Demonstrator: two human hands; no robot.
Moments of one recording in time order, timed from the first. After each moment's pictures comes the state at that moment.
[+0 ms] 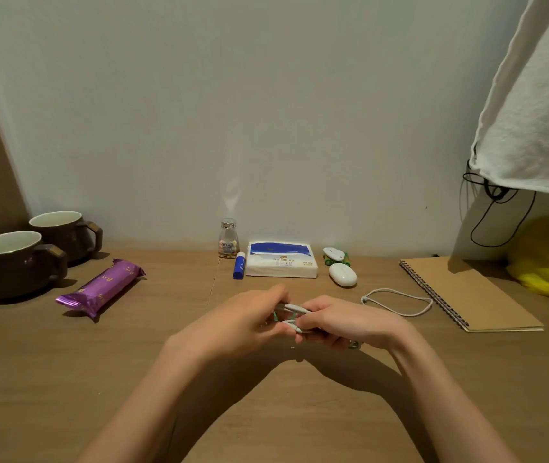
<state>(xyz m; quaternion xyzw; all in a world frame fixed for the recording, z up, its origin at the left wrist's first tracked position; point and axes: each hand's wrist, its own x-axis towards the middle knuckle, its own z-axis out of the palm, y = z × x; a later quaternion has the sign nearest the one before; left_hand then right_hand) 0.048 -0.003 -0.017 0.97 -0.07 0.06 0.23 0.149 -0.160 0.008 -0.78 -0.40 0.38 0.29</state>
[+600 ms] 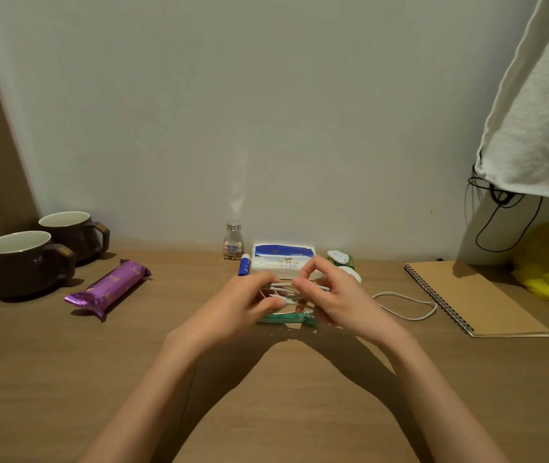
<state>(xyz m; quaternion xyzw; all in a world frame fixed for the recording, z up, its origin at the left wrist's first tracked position) 0.051 0.014 -0.015 0.93 -0.01 0.15 0.33 0.152 -0.153 0.001 -0.77 -0.43 0.12 0.46</state>
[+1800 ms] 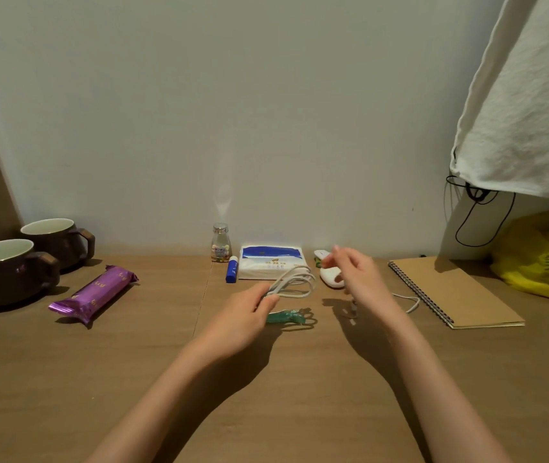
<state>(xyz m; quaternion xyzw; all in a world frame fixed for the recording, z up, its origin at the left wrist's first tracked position) 0.059 -0.016 -0.027 0.91 0.05 0.16 0.38 0.195 -0.172 -0.002 -0.80 -0.28 0.00 0.53</state>
